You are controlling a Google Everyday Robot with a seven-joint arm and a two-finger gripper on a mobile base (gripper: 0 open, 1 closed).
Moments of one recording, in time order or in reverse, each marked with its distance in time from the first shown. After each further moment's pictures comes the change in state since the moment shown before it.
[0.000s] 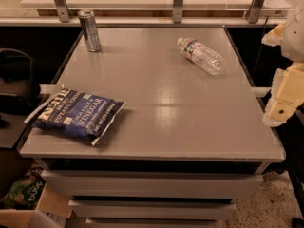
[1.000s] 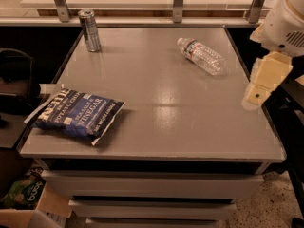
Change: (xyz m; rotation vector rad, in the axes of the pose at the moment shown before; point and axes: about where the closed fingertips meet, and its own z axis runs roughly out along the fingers) arm -0.013 -0.035 0.025 -0.013 -0.022 0.074
